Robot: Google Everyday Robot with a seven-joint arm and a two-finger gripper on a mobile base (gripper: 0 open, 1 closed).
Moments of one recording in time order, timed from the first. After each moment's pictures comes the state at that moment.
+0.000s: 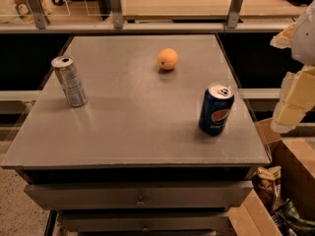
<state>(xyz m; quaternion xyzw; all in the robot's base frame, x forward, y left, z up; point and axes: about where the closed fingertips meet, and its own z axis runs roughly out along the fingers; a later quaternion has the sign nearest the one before) 0.438 -0.216 0.978 -0.60 0.78 -0.04 0.16</state>
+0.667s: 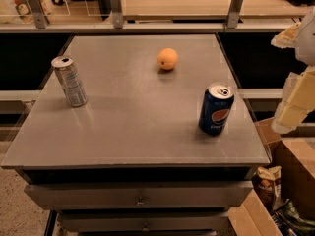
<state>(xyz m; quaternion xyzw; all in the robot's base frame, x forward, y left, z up) 0.438 -0.215 0.978 -0.61 0.77 -0.02 0.18</state>
